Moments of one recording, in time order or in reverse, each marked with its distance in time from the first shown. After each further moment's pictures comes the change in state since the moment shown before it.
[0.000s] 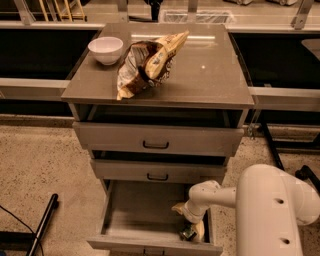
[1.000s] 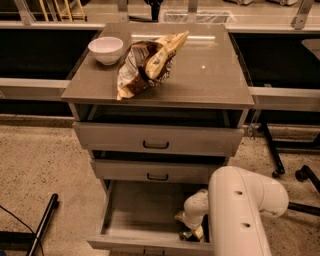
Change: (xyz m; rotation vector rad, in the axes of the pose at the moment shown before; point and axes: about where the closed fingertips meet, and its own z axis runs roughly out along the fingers) arm 0.040 0.010 0.077 -0.042 0.136 -0.042
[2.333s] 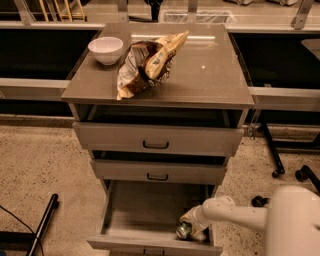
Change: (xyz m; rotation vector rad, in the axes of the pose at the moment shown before) arm -0.023 -0.005 -0.071 0.295 -0.115 -0.003
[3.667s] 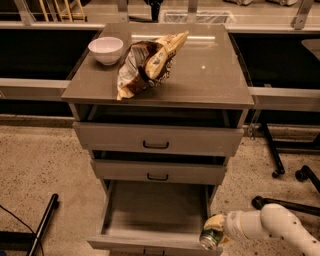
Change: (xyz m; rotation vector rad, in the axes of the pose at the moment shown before) arm -0.064 0.029 -0.229 0.324 -0.142 -0.200
